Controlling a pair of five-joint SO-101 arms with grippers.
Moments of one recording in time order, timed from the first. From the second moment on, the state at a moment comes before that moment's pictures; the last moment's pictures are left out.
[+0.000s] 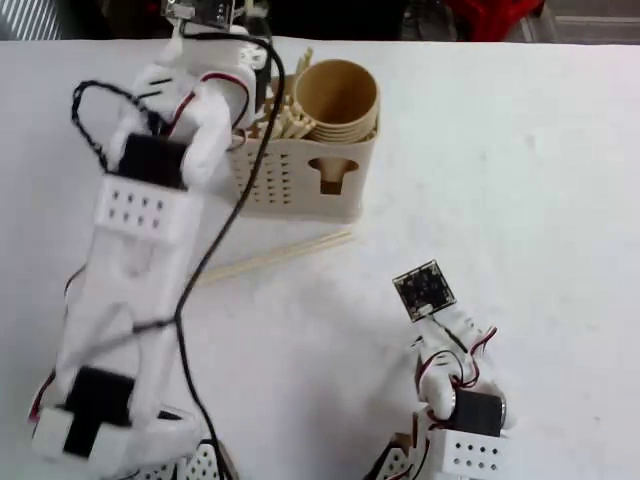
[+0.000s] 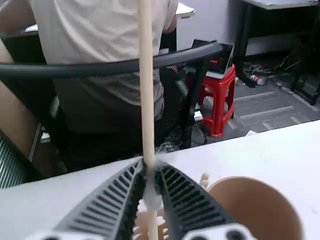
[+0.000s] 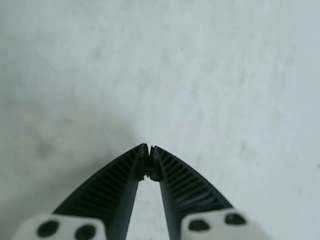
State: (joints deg) left arm 8.0 -8.0 -8.5 43.1 -0.4; right arm 4.9 -102.7 96.5 69.4 35.9
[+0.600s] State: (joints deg) left arm 4.7 0.7 -9.7 49.8 0.5; right arm 4.4 -102.7 96.5 69.4 35.9
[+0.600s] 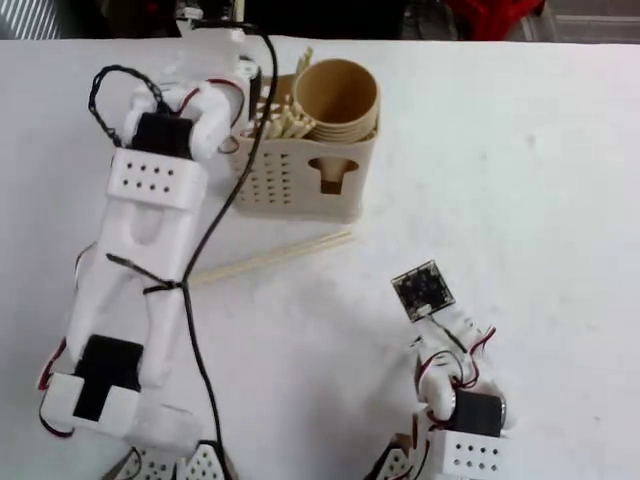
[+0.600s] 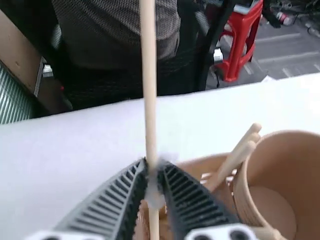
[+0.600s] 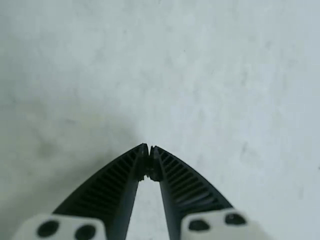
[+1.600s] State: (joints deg) left arm 5.0 -21.4 21.5 79.2 -34.8; right arm 4.4 -102.7 96.5 69.4 35.9
